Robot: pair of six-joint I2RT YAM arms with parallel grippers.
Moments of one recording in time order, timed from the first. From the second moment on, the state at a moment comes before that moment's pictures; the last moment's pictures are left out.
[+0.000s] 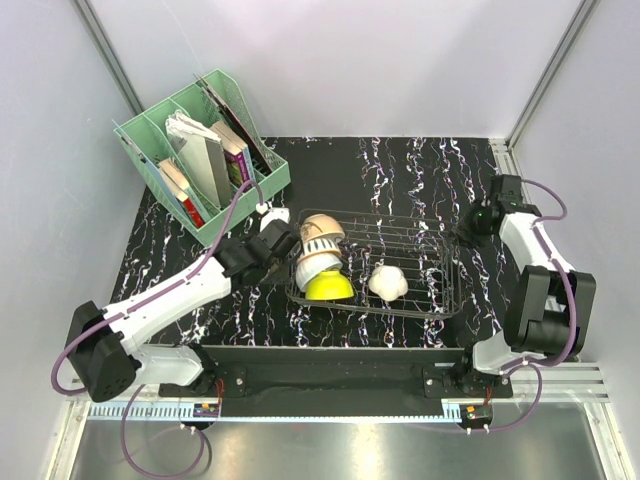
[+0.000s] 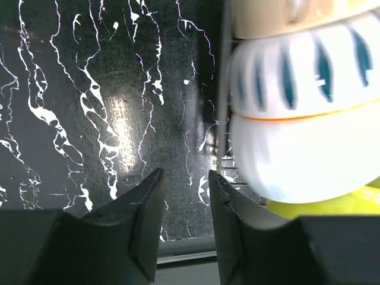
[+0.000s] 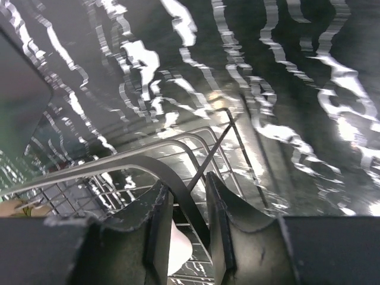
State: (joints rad) left arm -0.82 1.24 1.00 -0.79 -0.34 -0.66; right arm -0.18 1.50 1.05 -0.59 -0.22 0.54
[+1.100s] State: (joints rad) left arm -0.61 1.31 0.92 -0.70 -0.34 -0.56; right arm 0.07 1.70 1.18 -0.45 -0.24 0.70
